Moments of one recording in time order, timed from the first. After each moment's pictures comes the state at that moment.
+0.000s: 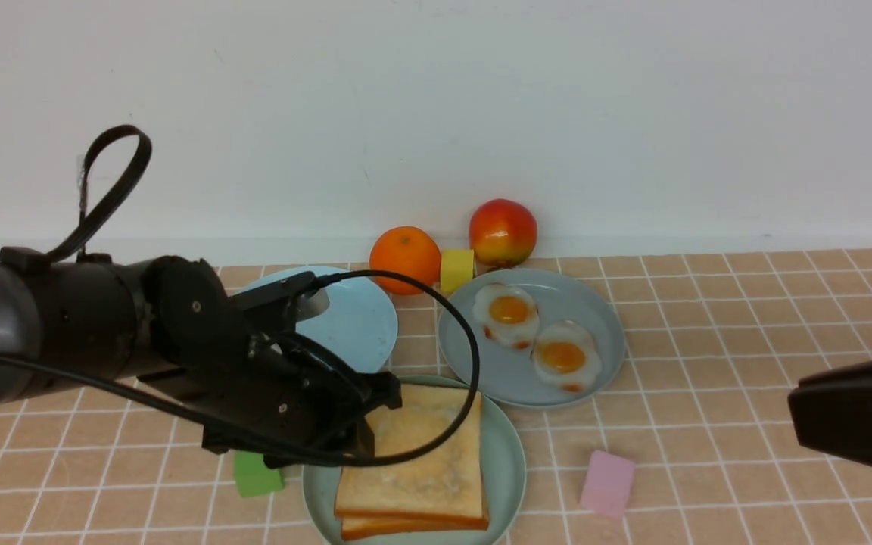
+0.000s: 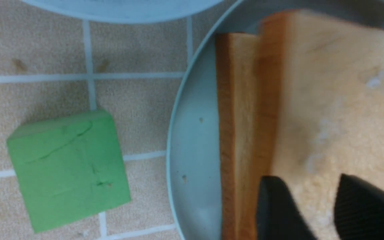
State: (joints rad) right arm 0.46 0.79 -0.97 0.53 0.94 -0.29; left arm -0.43 1.67 -0.95 -0.49 0.45 -0.11
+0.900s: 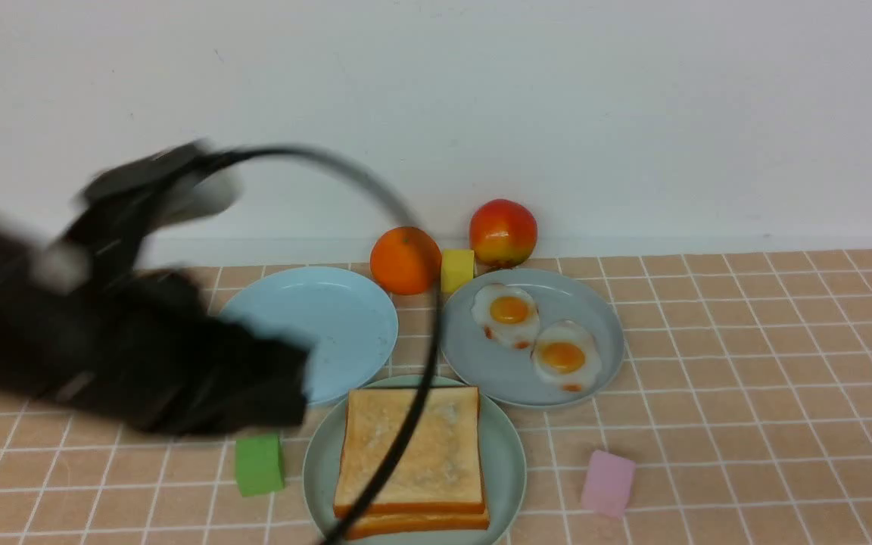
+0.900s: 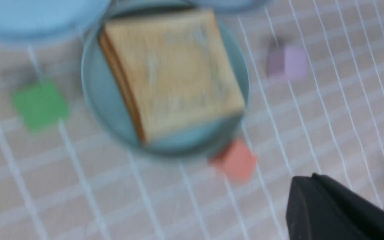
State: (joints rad) right arm 0.46 0.28 -0.55 0.33 0.73 -0.13; left arm -0.43 1.08 -0.93 -0.44 0.85 -0.04
